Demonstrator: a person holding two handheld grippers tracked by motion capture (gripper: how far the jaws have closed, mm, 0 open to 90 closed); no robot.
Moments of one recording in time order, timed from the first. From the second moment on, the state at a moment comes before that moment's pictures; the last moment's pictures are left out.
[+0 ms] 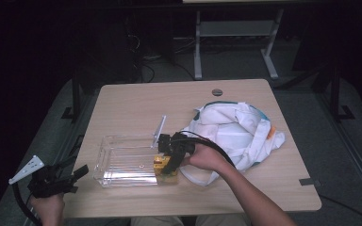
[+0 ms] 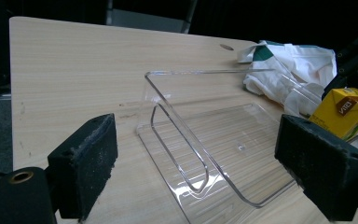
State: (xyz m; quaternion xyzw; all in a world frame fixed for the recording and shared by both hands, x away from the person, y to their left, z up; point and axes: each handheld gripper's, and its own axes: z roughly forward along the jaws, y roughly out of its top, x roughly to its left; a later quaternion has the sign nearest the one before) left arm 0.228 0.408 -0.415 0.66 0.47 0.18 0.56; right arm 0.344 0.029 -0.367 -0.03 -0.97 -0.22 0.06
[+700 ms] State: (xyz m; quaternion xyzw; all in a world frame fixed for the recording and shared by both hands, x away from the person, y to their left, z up) left arm 0.228 0.407 -0.415 0.66 0.47 0.18 0.55; right arm 0.342 0.022 -0.360 -0.04 -0.97 -0.24 0.07
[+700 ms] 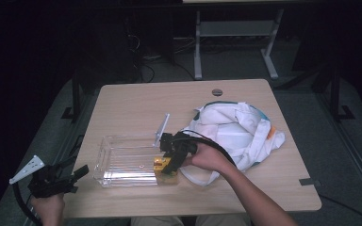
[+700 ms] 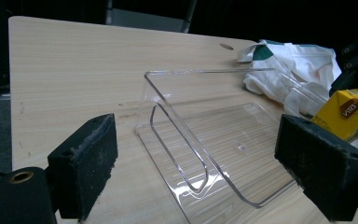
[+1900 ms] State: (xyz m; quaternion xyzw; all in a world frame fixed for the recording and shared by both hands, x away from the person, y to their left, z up) left arm 0.227 0.407 -0.415 0.66 0.47 0.18 0.55; right arm 0.353 -0.010 -0.323 -0.06 -0.96 -0.27 0.04
